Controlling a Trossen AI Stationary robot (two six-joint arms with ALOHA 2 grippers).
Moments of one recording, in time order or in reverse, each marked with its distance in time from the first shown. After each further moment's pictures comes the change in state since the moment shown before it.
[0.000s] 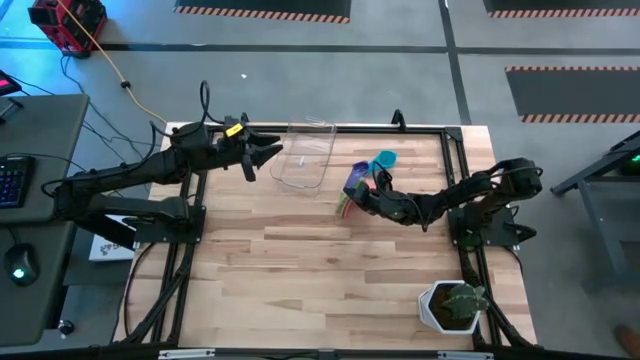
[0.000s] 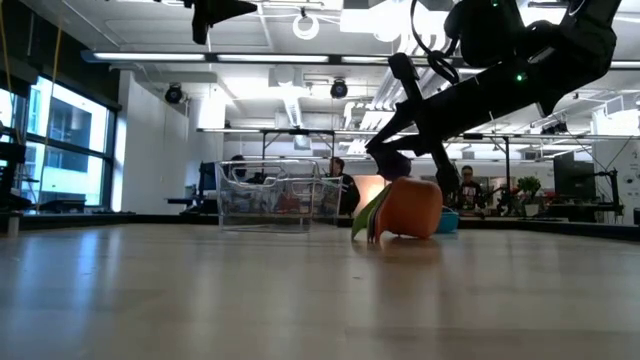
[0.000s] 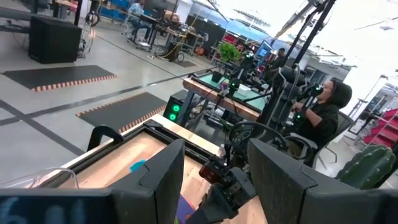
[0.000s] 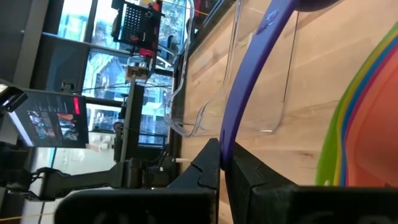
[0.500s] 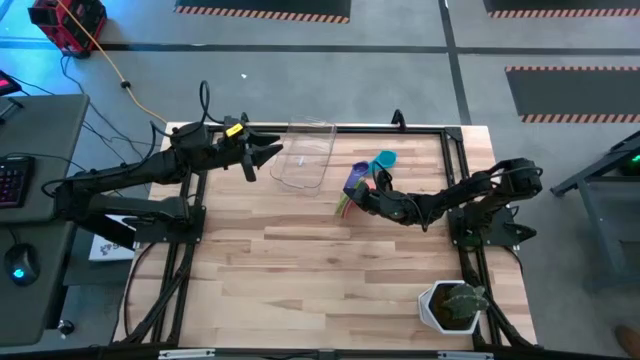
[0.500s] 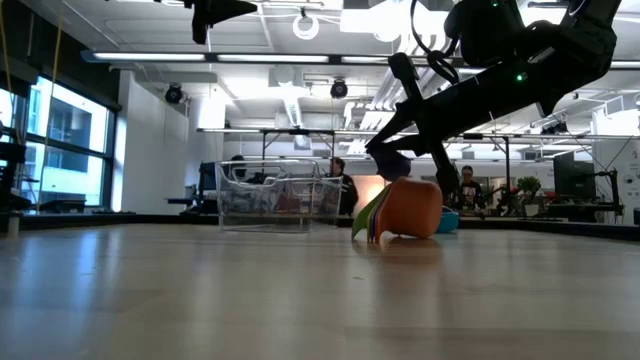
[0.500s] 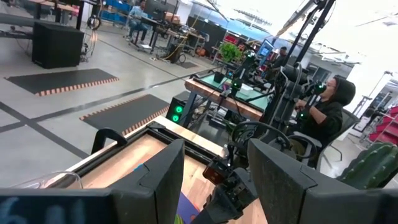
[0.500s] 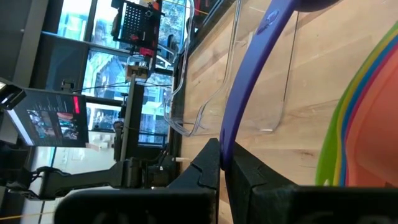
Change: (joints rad) left arm 0.000 0.000 0.000 0.001 -0.007 0.026; right arm 0.000 0.000 0.000 0.000 -0.004 0.000
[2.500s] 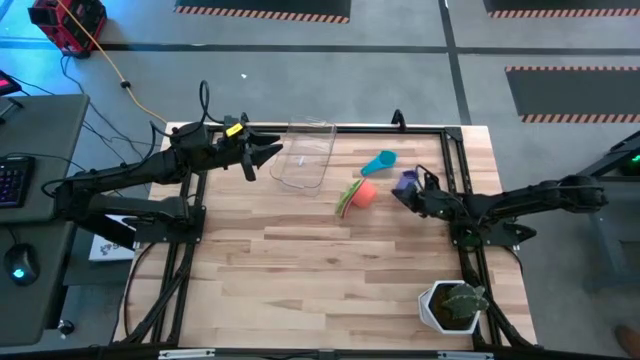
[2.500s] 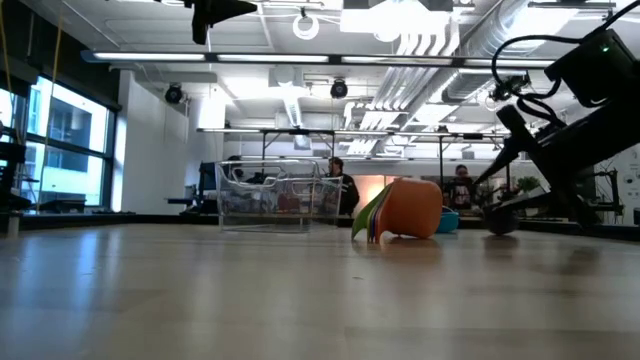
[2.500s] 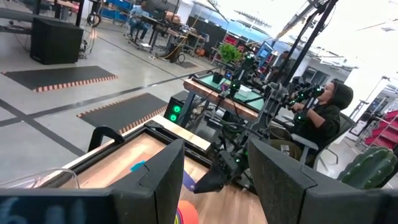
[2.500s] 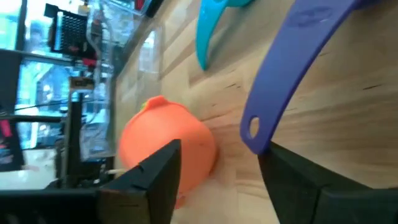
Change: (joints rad) left arm 0.000 0.000 0.001 0.000 0.001 -0.027; right arm -0.092 -0.775 -0.498 -0.499 -0.070 0.087
